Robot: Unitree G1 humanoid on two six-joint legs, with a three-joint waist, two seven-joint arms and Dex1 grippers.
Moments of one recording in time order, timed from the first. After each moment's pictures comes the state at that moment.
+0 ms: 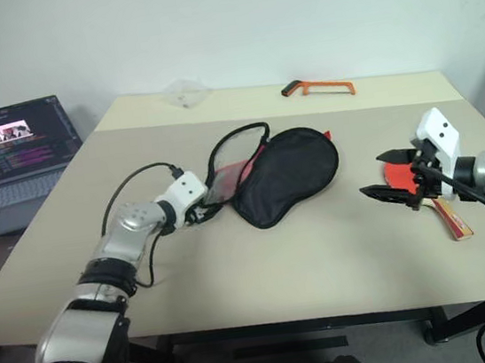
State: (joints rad) left arm -0.91 0.52 -0.20 0.94 0.20 -0.13 -0.71; right arm -0.46 -0.94 -0.16 -0.17 0.52 0.72 1.00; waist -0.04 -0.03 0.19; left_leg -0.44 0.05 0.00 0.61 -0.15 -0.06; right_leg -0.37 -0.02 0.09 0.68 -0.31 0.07
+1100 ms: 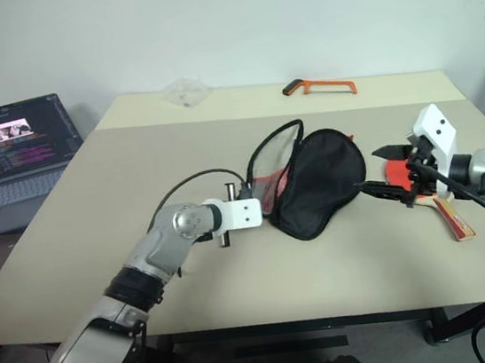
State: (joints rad) left arm -0.82 0.51 -0.50 0.42 0.54 0.02 -0.79; right arm -0.48 -0.91 -0.16 -0.18 0.53 0.72 0.96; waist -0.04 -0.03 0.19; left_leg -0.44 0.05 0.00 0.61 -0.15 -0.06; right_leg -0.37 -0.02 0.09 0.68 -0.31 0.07
